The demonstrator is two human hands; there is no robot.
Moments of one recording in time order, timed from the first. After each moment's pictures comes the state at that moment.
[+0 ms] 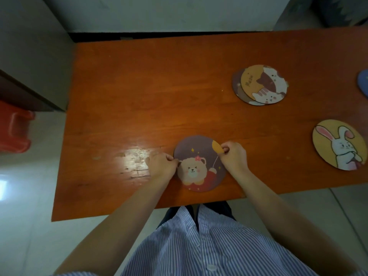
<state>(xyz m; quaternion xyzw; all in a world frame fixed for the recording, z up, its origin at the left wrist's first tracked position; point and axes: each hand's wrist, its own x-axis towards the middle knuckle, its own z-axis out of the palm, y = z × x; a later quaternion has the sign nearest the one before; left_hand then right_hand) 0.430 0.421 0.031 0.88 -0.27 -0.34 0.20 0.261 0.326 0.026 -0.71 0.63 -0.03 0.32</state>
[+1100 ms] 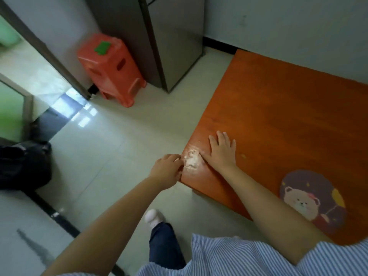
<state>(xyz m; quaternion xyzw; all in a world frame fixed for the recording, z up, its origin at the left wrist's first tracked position) 0.635 0.664 0.033 0.87 -0.42 -0.25 0.01 0.565 0.481 0.004 -0.94 0.28 0.09 0.18</state>
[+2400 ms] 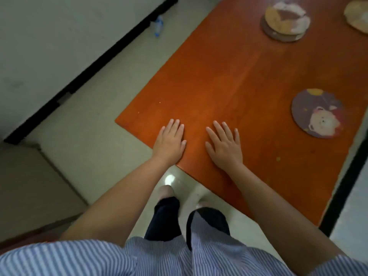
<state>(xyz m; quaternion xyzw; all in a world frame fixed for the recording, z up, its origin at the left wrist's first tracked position) 0.853 0.276 0.002 0.43 -0.88 -0.17 -0.07 0.692 0.372 -0.016 -0.58 0.80 -0.03 0.14</state>
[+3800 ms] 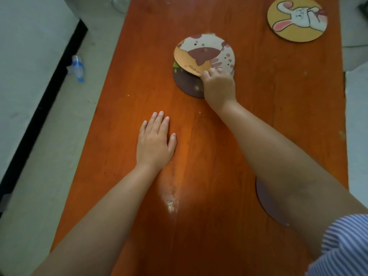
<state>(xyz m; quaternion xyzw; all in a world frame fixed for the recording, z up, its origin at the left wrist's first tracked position) 0.546 0.075 -0.018 0.31 -0.94 -0.16 0.03 0.340 0.122 0.010 -0.47 0.88 -0.08 -0.02</state>
